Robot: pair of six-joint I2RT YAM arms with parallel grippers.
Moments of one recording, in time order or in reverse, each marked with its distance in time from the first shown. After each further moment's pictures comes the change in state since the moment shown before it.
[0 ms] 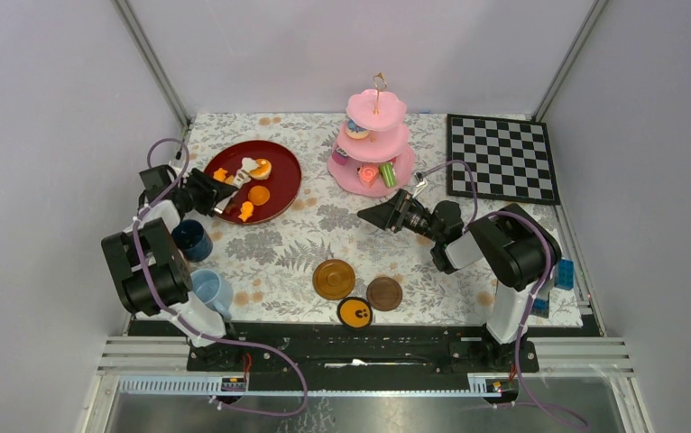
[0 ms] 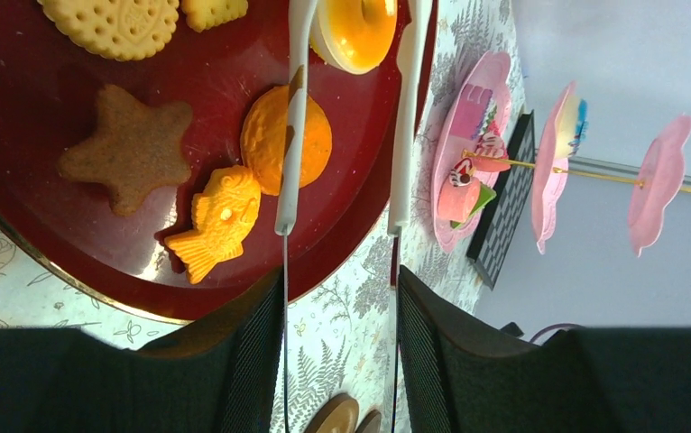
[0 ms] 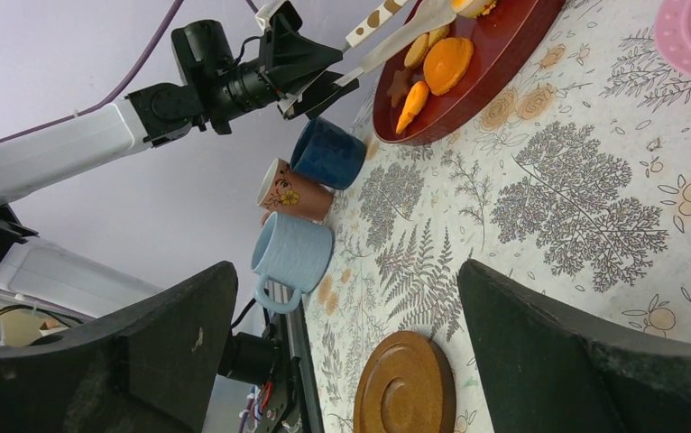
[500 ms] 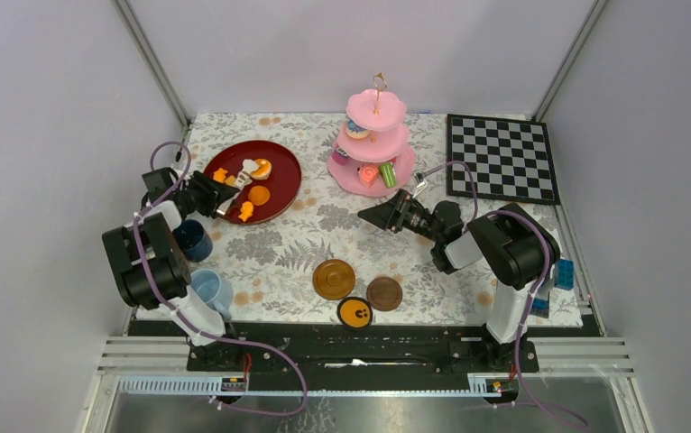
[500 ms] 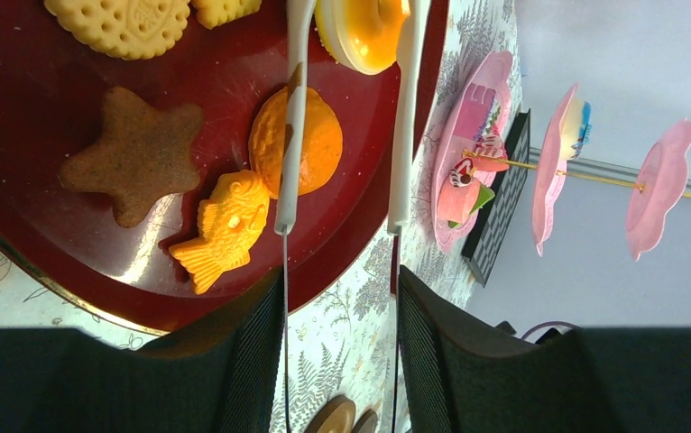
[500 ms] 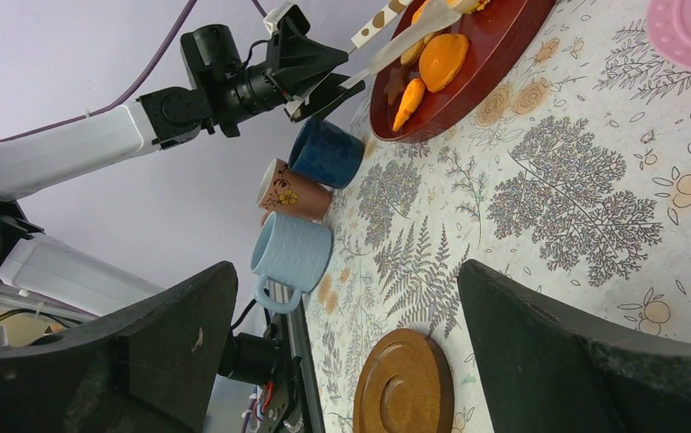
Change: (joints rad) left arm 0.008 0.048 -0.016 0.063 0.027 -0.039; right arm -0.003 0.012 0.000 0.000 0.000 0.011
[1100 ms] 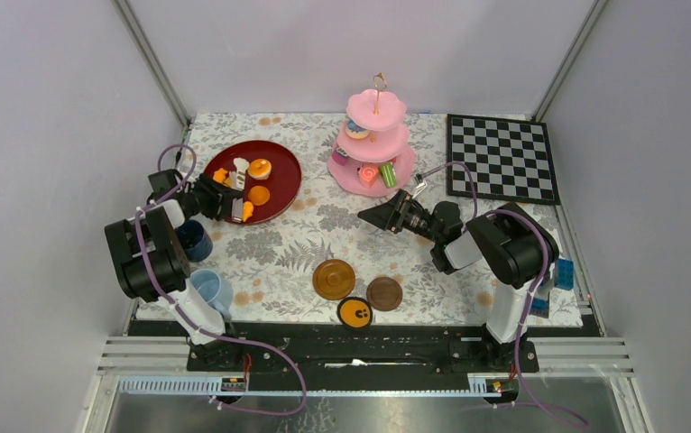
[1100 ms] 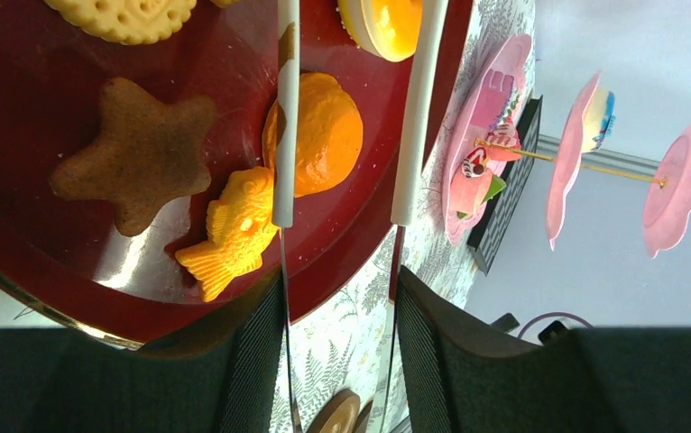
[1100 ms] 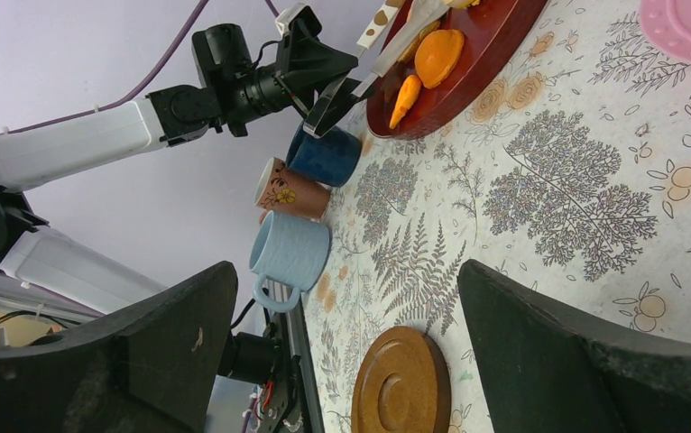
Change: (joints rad) left arm -0.014 0.056 0.003 0.005 0.011 0.003; right arm -0.001 0.011 0.000 0.000 0.000 0.003
